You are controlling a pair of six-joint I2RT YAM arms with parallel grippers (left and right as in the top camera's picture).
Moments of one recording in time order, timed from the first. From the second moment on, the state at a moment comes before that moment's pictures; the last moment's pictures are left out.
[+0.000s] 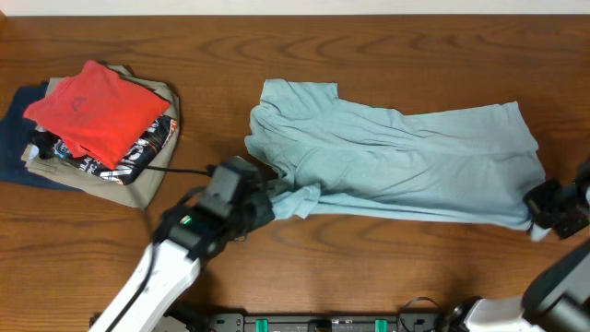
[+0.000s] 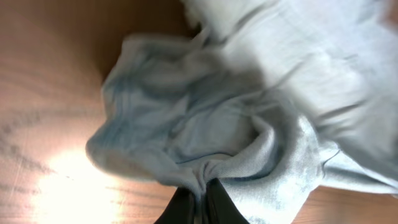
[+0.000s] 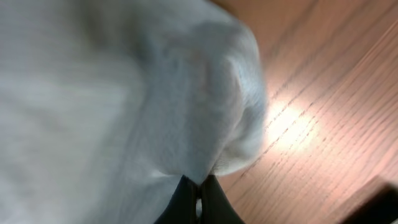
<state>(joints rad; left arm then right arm) -0.48 1.05 0.74 -0.71 0.15 -0.88 -0.68 1.60 1.08 -0.98 0.01 0.41</state>
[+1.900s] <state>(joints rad) -0.44 1.31 1.75 -1.27 -0.10 -0.35 -0.54 1.37 1.91 -1.37 -0.36 -0.03</state>
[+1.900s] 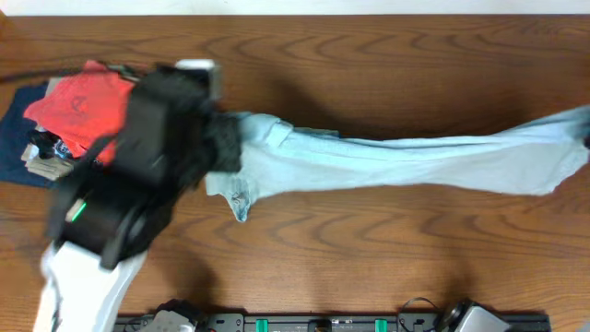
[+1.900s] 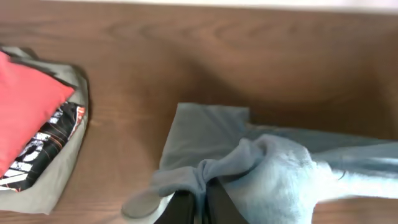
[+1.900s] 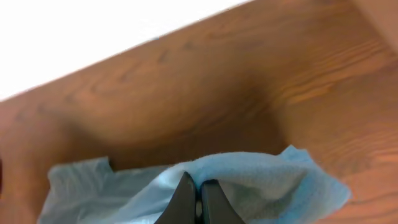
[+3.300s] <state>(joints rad) -0.14 1.70 1.95 -1.34 0.26 -0.25 -0.45 1.75 1.88 -1.19 -0.03 0.19</state>
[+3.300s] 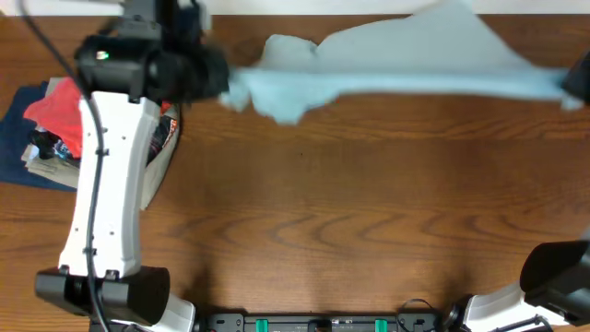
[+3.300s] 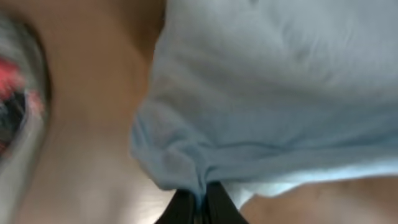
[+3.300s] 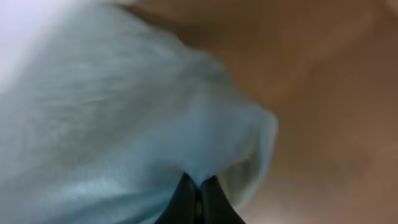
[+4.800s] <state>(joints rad) -0.19 0.95 1.79 -0.95 0.17 -0.26 -0.64 1.17 1.99 -1.13 -0.24 0.18</state>
